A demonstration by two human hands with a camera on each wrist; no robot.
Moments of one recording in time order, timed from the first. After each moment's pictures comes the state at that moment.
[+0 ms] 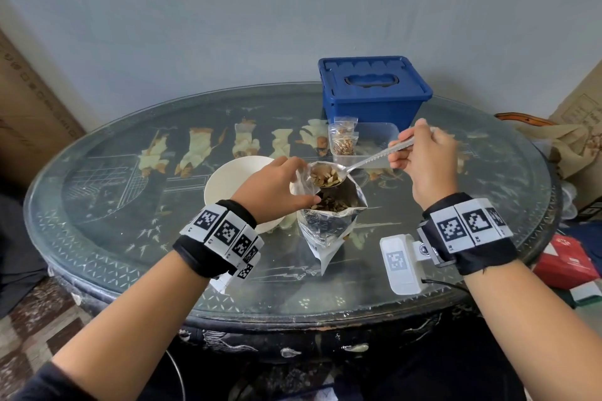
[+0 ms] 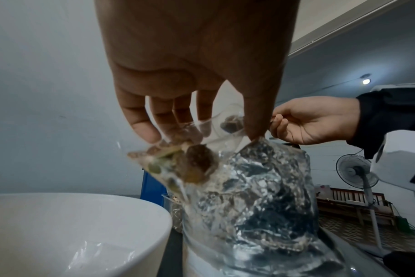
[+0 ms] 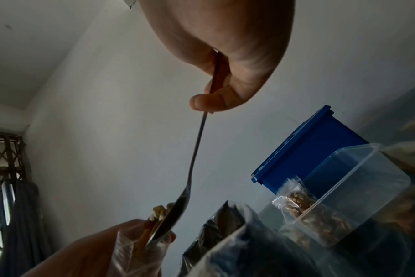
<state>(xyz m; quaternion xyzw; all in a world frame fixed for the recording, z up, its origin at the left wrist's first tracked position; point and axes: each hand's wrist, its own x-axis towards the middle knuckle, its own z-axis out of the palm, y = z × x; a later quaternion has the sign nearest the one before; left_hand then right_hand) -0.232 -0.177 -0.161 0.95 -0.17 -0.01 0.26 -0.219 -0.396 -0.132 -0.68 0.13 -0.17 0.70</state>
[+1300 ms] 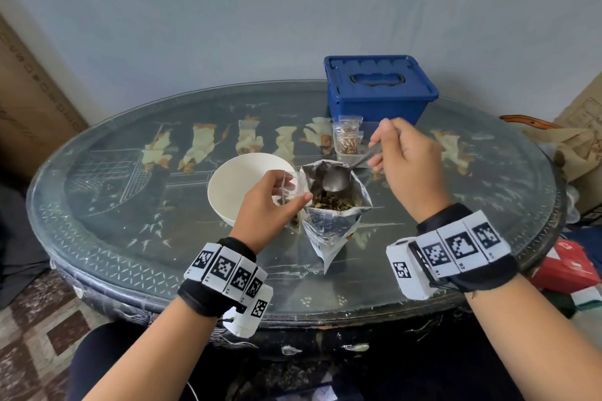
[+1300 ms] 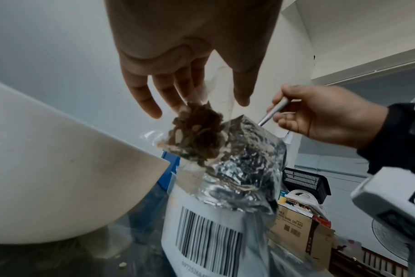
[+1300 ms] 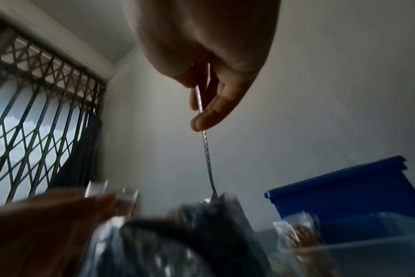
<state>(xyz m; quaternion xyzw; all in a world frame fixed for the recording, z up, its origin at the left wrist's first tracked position) -0.258 -0.173 -0.202 0.87 -0.03 0.10 0.49 -0.230 -0.379 -0.137 -0.84 -0.15 -0.28 0.45</state>
